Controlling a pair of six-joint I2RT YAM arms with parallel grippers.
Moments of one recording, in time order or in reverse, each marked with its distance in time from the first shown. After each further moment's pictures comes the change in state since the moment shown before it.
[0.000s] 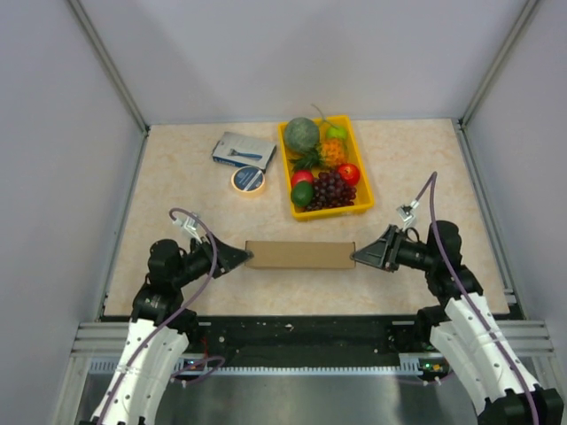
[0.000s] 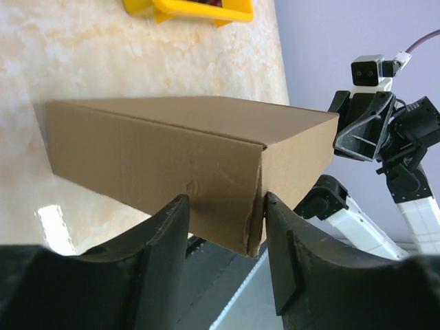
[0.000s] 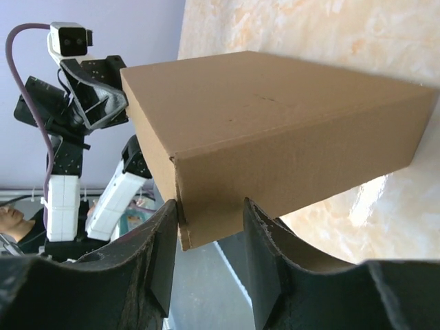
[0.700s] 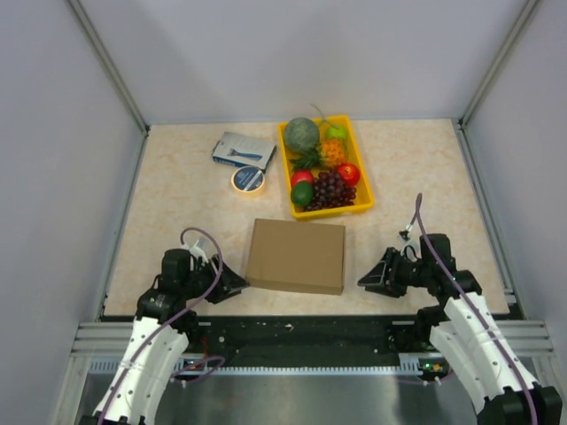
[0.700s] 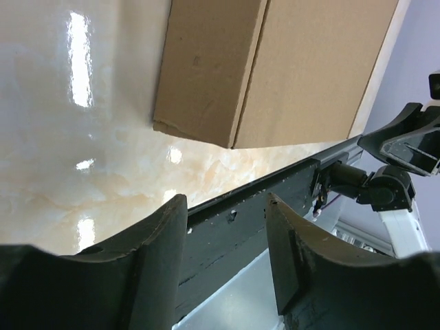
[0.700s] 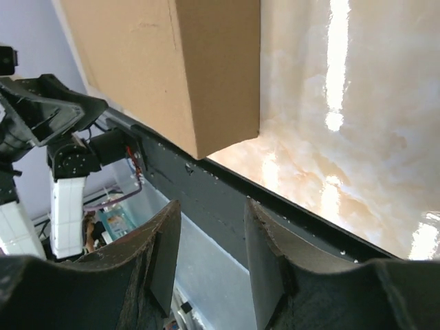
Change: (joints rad) left arm 0.007 -0.009 -0.072 -0.407 -0.056 0.061; right arm -0.005 -0.060 -0.033 -0.487 0.138 -0.109
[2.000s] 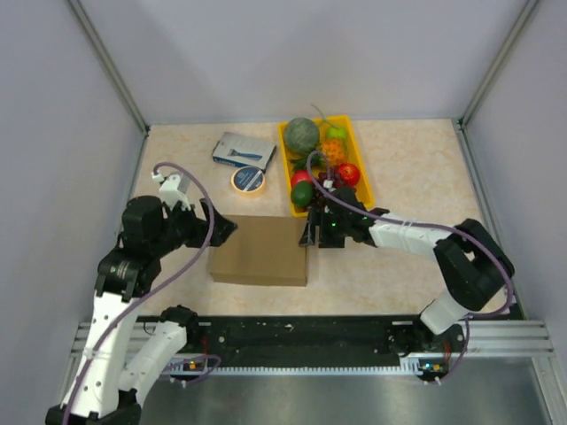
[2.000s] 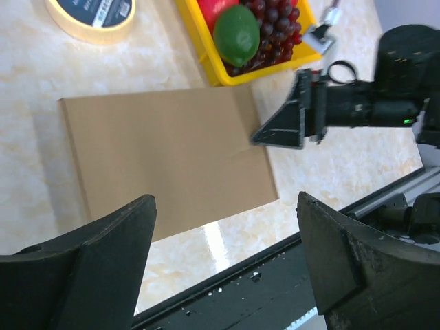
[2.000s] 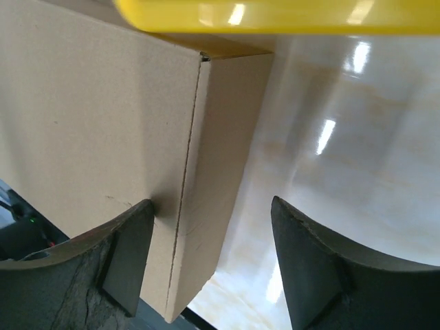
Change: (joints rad) left arm -0.050 0.367 0.724 -0.060 -0.229 0.425; right arm 0.494 0.987 0.505 0.501 0.501 -0.039
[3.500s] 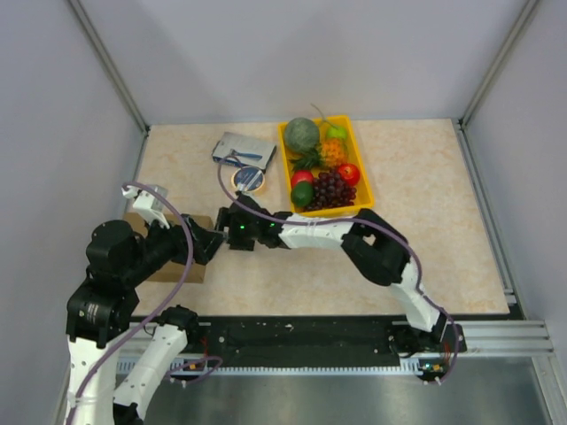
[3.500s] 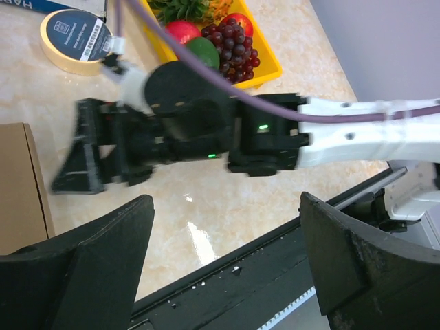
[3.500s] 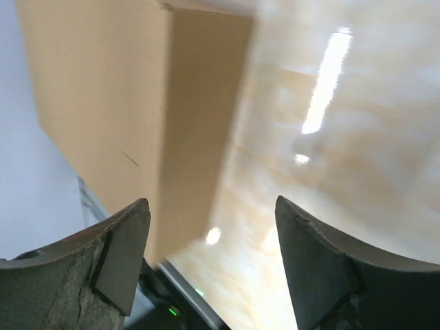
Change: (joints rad) left arm -0.001 -0.174 0.167 -0.161 0.008 -0.010; right arm 0.442 0.756 0.903 0.124 0.175 0.449
